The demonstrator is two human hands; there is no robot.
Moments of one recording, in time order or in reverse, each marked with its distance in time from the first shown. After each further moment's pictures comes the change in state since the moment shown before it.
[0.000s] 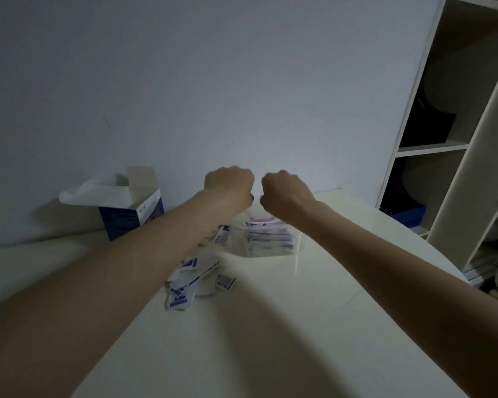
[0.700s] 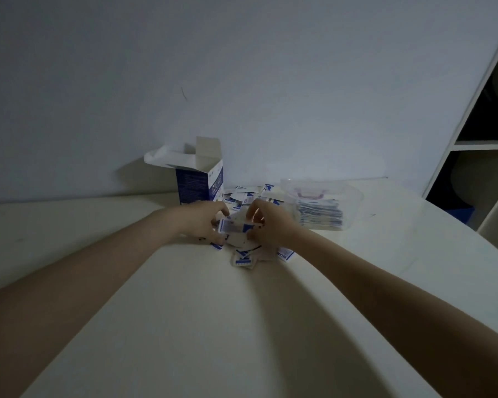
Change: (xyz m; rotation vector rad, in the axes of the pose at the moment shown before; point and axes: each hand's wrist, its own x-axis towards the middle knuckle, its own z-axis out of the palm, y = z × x) left_hand -0.099 -0.132 0.071 -0.424 -0.458 -0.071; right_hand -0.042 -0.083 0.074 0.468 -0.291 -0.150
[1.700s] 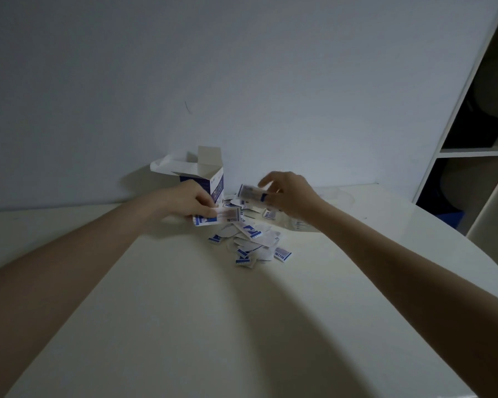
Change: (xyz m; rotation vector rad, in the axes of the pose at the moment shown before) left_hand -0.027 -0.006 -0.037 -0.329 0.121 0.073; right_hand -0.013 -0.013 -0.058 0.037 0.218 -0.104
